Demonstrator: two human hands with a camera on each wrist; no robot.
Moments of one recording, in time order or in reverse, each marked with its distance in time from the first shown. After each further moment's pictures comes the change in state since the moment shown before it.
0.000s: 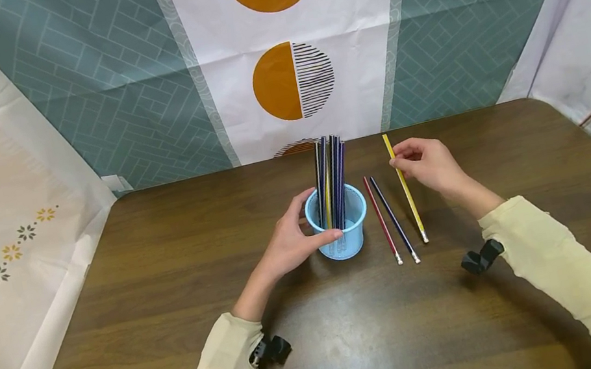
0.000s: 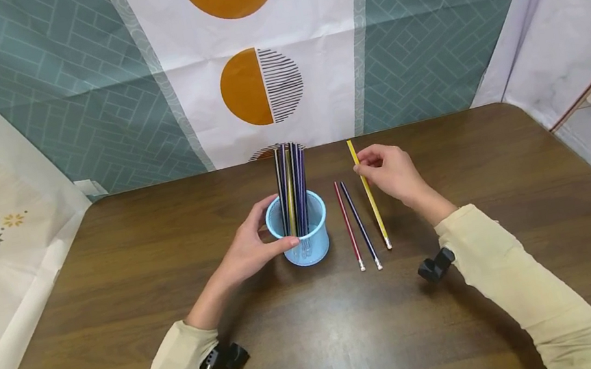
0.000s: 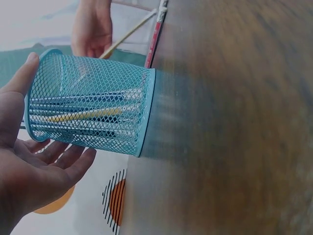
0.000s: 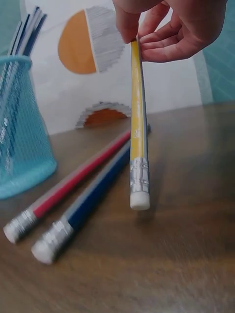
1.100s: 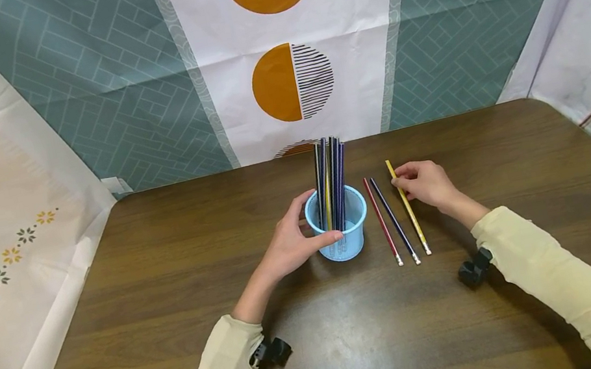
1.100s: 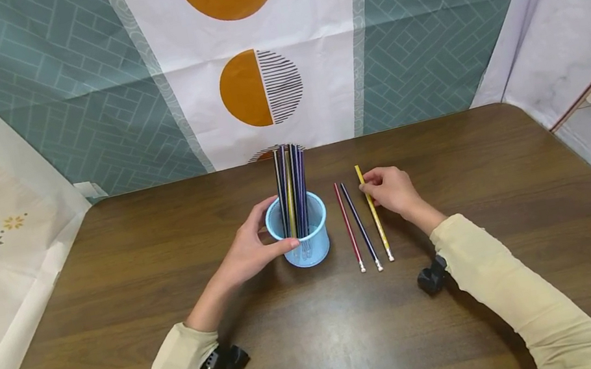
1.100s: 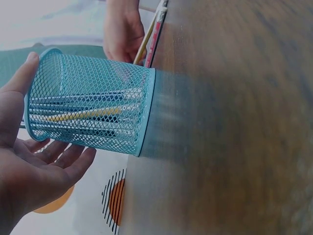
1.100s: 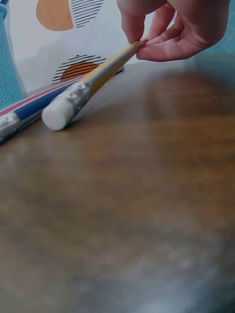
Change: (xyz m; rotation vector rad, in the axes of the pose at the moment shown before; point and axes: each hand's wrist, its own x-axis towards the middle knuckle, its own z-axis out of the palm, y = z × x) left_hand 0.001 0.000 0.000 0.015 -0.002 0.009; right_hand 0.000 0.044 0.019 -0.082 -0.076 0.145
